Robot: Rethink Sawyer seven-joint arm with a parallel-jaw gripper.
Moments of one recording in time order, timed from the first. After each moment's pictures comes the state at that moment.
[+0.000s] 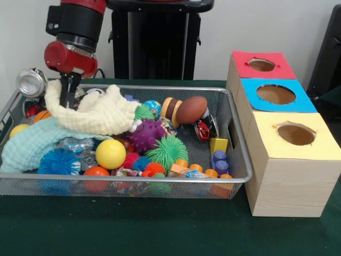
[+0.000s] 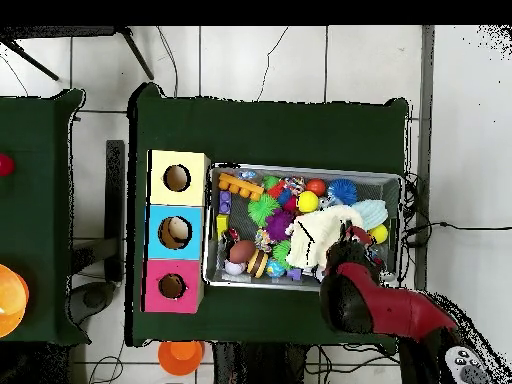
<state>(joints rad) -0.68 -0.65 0.06 1.90 -0.57 -0.21 0.67</state>
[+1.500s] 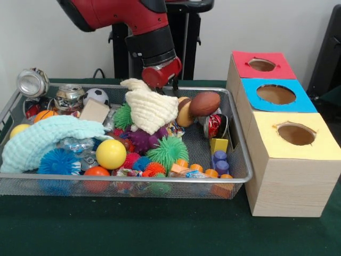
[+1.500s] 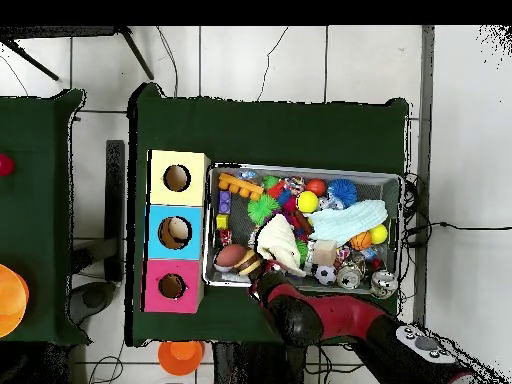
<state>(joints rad) -0.82 -0.46 0.40 2.11 -0.60 -0.09 0.67</state>
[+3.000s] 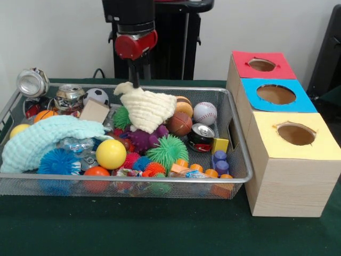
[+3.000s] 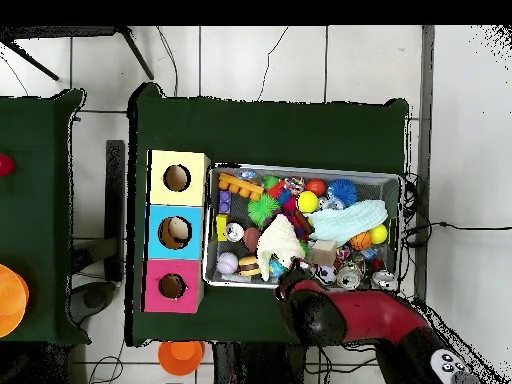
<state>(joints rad) -0.81 -0.78 0.40 2.12 -0.57 0.22 0.67</state>
